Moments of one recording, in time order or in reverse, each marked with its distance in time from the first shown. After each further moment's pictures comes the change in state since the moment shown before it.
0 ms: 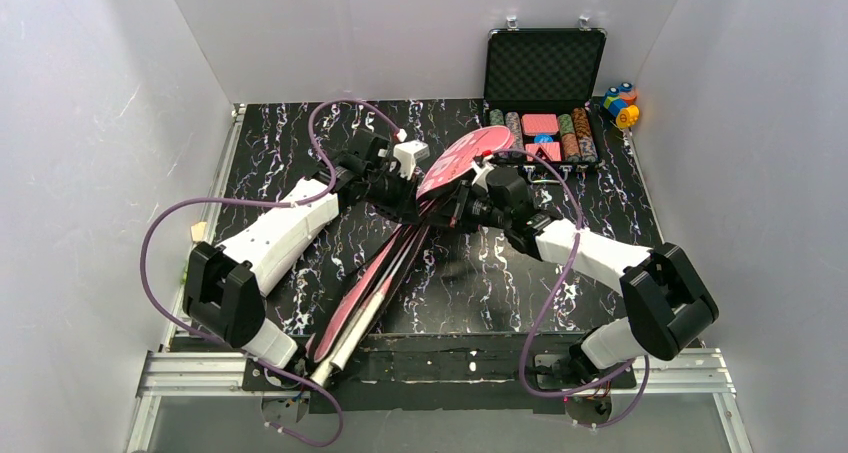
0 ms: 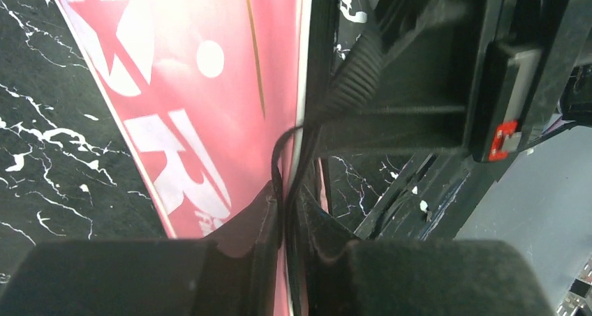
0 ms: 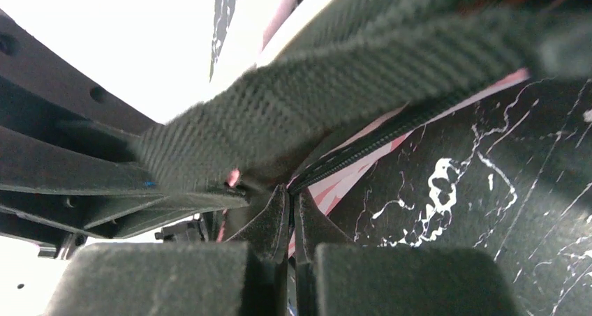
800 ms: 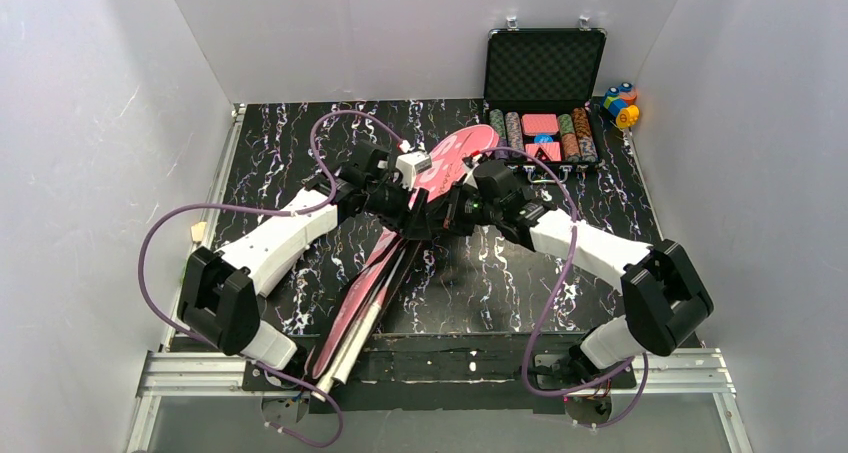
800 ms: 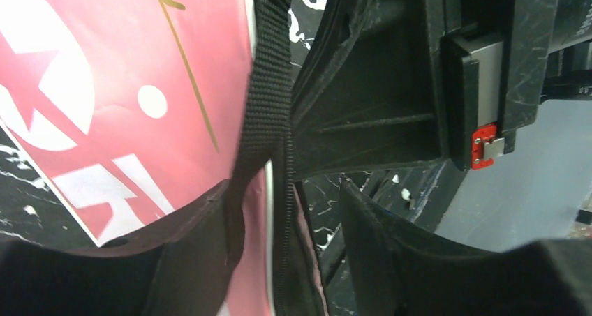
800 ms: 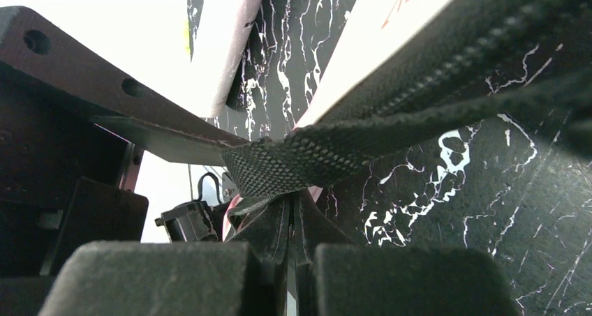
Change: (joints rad) left arm -0.016 -0.030 -0.108 0.097 0.094 -0.003; right arm 0.048 0.023 0.120 -0.256 -0.001 0.003
